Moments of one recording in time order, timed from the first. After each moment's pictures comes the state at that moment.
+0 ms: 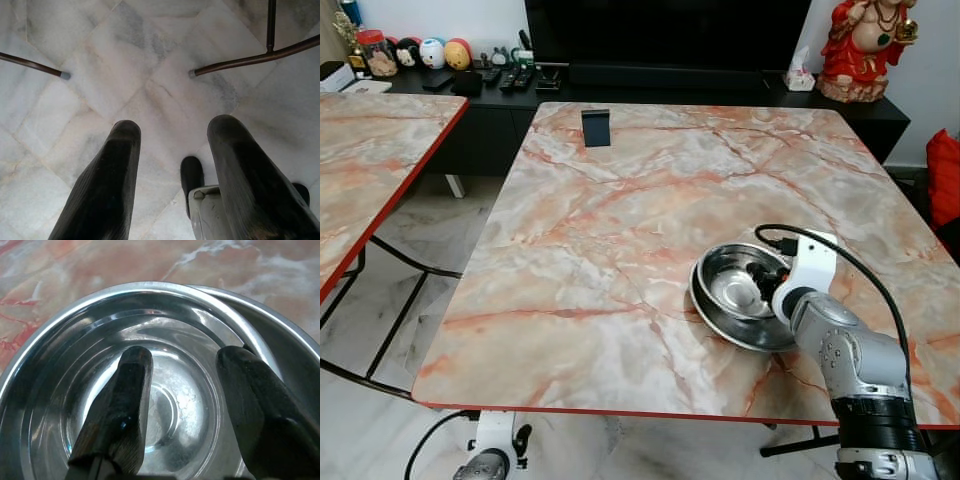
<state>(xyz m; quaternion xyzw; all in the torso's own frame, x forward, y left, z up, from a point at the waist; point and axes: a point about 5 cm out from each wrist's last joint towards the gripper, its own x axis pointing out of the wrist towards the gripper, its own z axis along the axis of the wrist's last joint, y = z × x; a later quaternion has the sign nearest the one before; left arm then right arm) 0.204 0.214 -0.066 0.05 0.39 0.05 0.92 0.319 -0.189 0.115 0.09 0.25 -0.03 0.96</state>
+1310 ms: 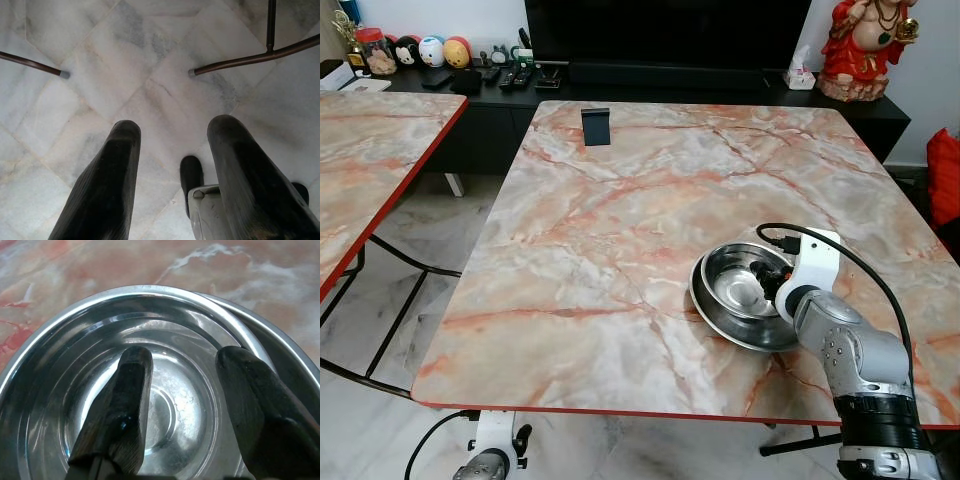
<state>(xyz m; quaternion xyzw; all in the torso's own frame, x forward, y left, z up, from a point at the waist) 0.204 0.215 -0.066 0.05 0.39 0.05 0.92 0.320 -0.193 0.117 0.08 0.25 -0.03 0.96</state>
